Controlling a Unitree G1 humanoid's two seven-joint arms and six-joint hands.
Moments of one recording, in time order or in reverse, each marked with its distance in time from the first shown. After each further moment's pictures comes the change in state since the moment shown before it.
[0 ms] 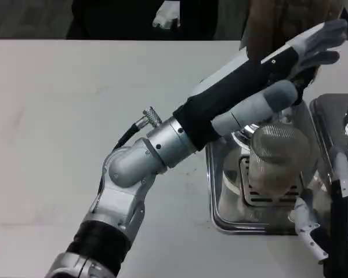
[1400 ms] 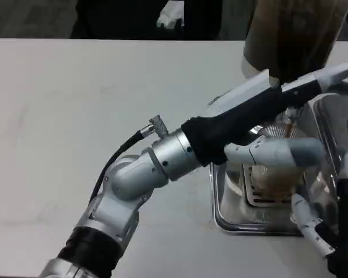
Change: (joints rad) left arm 0.038 0.057 -0.098 -0.065 0.189 -0.130 0.109; right arm -0.024 0.000 -0.071 0.047 0.301 -0.163 0.040
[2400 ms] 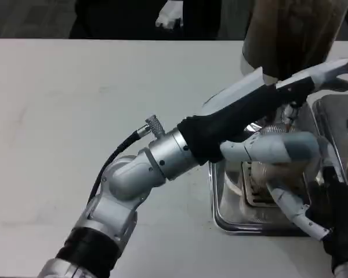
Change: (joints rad) left arm 0.000 0.007 0.010 0.013 -0.021 -0.001 0.007; right arm -0.134 -0.001 -0.099 0.158 0.319 -0.182 0.222
